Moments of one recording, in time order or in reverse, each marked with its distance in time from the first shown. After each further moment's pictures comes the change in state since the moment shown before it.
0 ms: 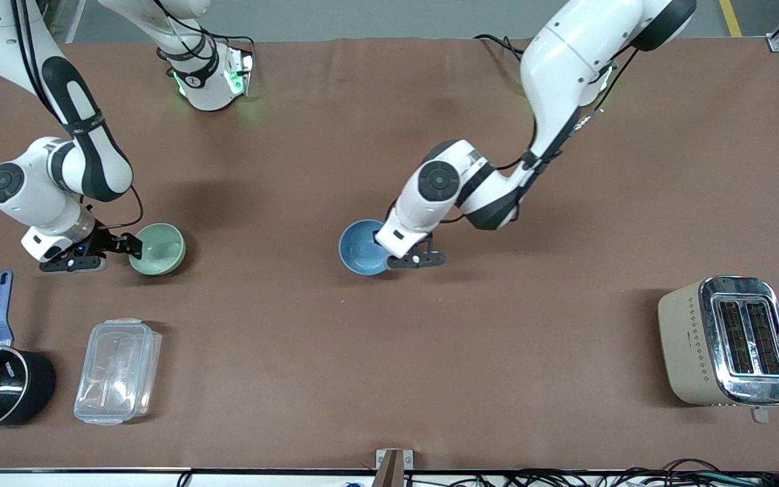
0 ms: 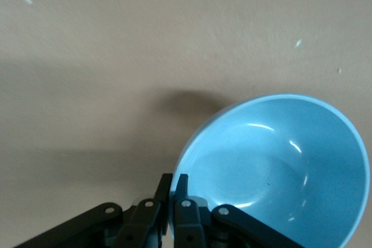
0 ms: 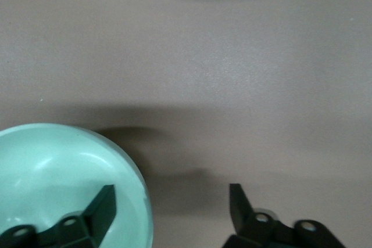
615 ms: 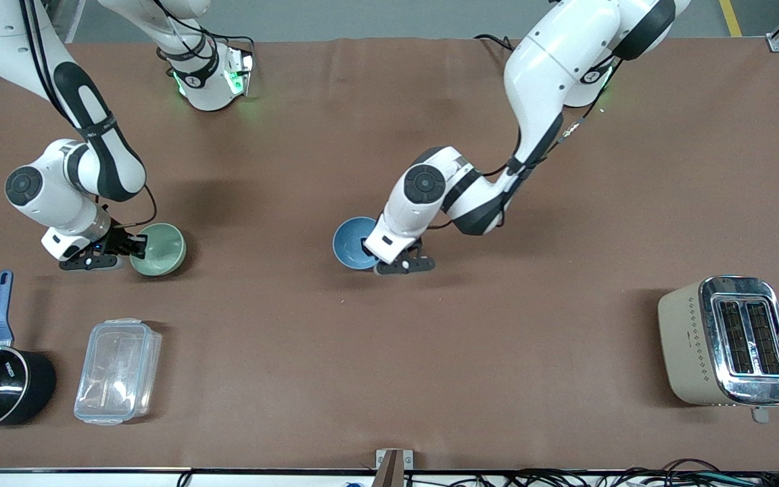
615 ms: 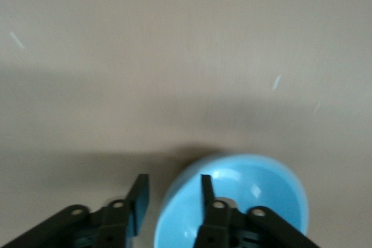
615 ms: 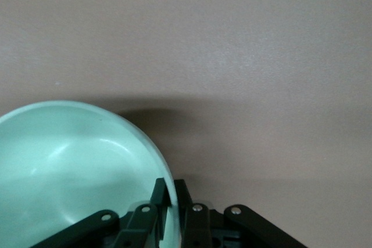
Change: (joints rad) left arm -0.011 0.011 0.058 0.106 0.000 -0.004 -0.020; right arm 0.005 -0.006 0.027 -0.007 0.032 -0.058 0.022
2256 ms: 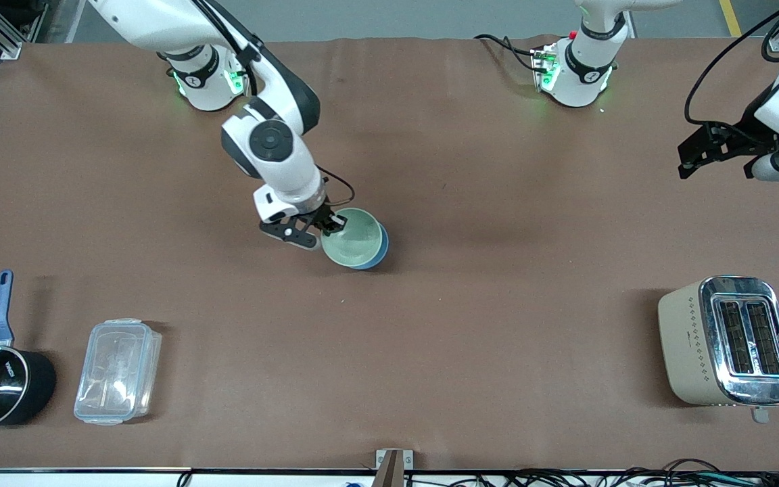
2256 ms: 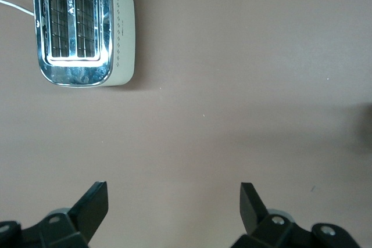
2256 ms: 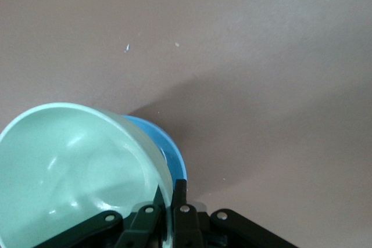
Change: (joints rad) left arm 0.479 -0.813 0.196 -0.106 -0.077 -0.847 0.853; right arm 0.286 0.109 0.604 0.357 -0.336 -0.273 1.543
